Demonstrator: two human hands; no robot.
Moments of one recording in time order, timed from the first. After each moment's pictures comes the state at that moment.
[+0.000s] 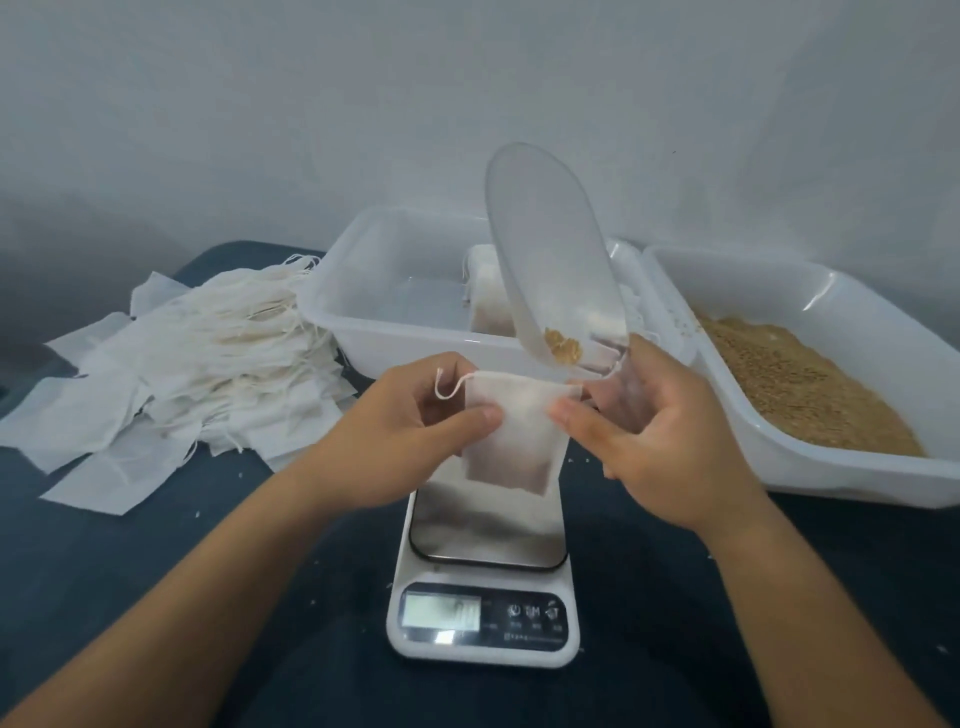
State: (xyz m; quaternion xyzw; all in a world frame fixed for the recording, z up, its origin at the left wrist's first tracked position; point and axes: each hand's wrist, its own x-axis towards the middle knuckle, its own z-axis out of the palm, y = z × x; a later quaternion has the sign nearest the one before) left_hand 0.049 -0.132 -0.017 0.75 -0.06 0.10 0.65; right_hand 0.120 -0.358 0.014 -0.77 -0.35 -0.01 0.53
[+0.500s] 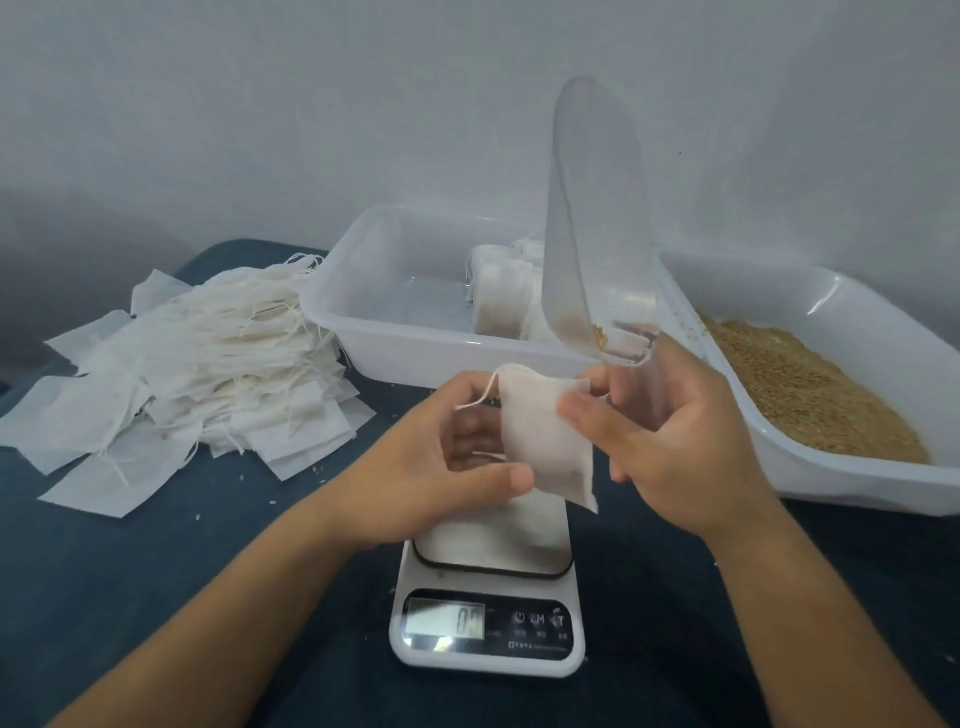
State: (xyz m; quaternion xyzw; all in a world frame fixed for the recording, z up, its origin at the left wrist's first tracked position) left_hand 0.042 -0.144 -0.027 0.69 -0.12 0.00 0.71; right_hand 0.113 -0.351 0.023 -0.74 -0.33 -0.02 0.58
